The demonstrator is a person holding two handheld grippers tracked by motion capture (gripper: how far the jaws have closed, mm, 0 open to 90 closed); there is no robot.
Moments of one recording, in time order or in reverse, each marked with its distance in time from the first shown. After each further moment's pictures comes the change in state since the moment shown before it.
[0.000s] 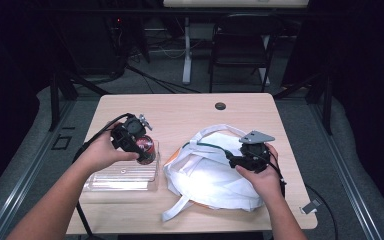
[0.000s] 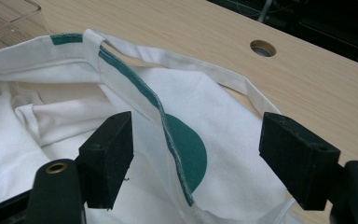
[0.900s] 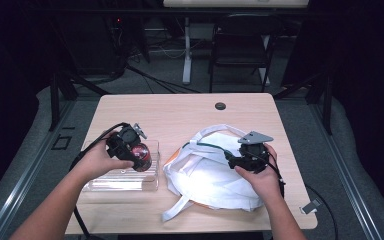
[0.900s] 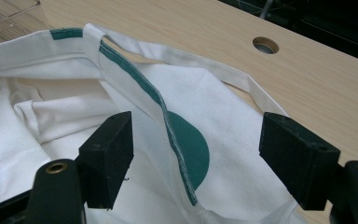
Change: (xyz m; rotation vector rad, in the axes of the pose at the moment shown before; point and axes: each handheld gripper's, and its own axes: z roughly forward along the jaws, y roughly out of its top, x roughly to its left) left arm 0.000 -0.024 0.021 -0.002 -0.023 -0.008; right arm 0.001 -0.001 0.003 0.017 0.003 -0.003
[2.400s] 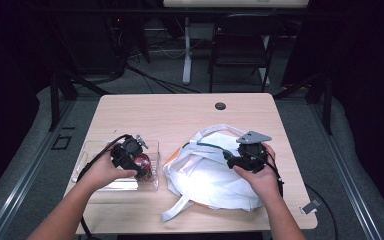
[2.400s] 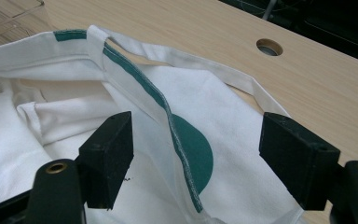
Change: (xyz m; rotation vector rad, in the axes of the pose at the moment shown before) left arm -0.003 -0.016 0.044 0.031 -0.029 -0.074; right arm 0.002 0.002 0.003 -0.007 0.011 -0.004
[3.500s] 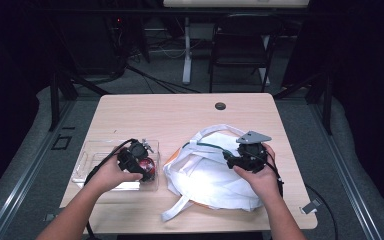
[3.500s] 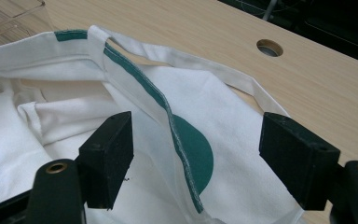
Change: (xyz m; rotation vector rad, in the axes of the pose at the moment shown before) left arm -0.007 0.002 0.022 0.009 -0.010 -0.001; right arm 0.000 0.000 0.000 0.000 0.000 -0.003
